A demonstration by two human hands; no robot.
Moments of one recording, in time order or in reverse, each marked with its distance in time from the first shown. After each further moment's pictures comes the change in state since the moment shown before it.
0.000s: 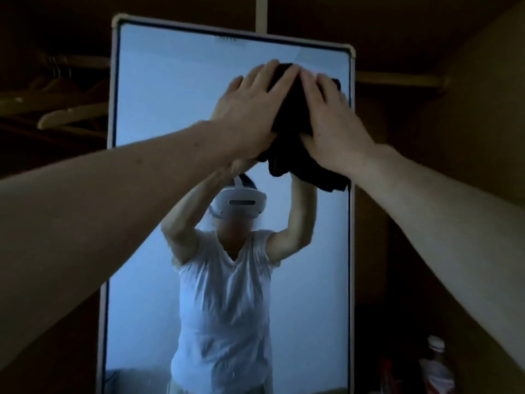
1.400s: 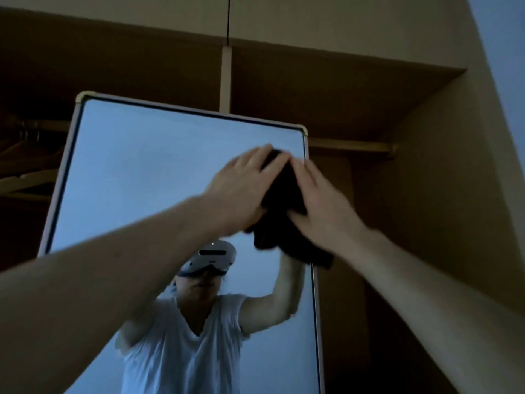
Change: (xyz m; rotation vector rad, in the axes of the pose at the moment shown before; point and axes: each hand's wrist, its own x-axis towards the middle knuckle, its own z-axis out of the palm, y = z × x) left_hand 0.027 0.029 0.012 -0.003 -0.017 0.102; right_hand -0.020 0.051 -0.008 0.027 -0.050 0.020
